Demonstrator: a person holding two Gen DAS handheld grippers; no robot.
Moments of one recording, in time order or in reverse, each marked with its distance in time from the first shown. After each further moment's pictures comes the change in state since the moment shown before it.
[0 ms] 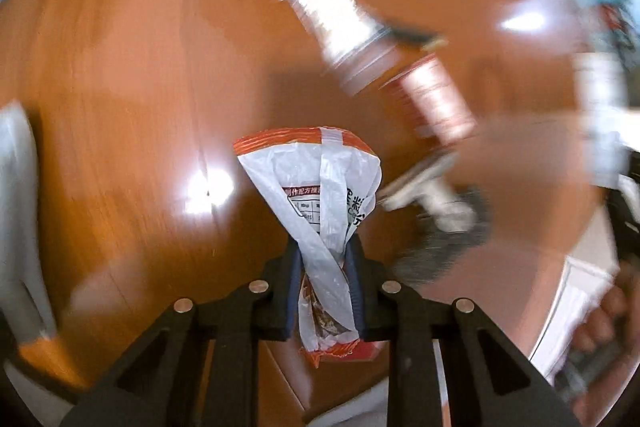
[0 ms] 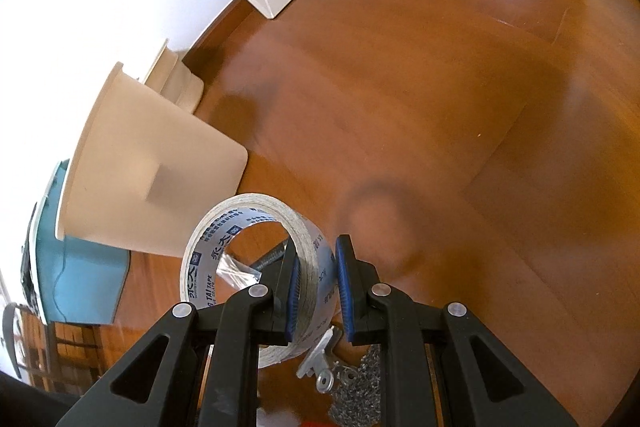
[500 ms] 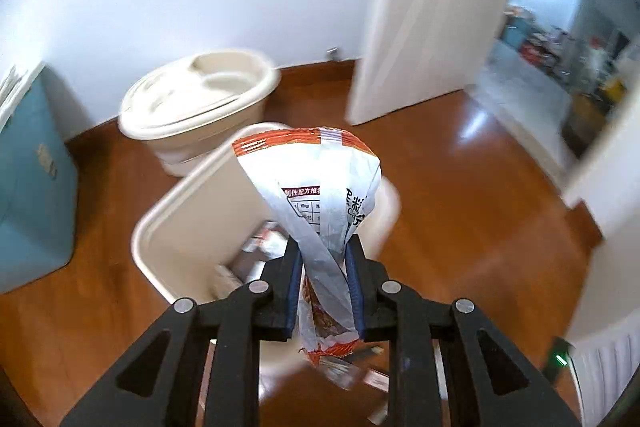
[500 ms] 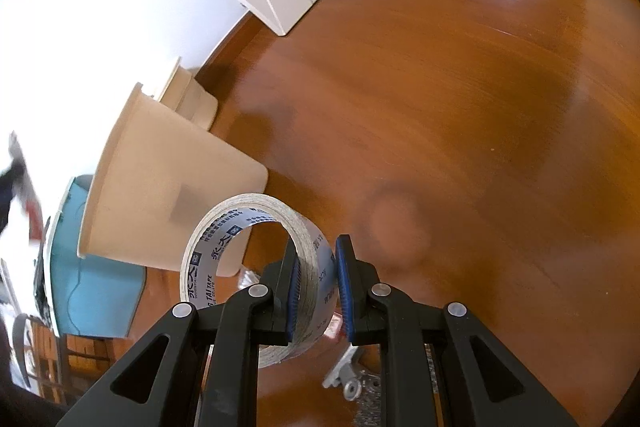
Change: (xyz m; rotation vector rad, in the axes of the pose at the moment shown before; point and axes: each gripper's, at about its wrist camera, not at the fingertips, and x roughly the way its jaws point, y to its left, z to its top) left arm -0.265 -0.042 0.154 0.239 -0.669 0.077; right arm -0.015 0.010 0.000 0.015 -0.047 0.047
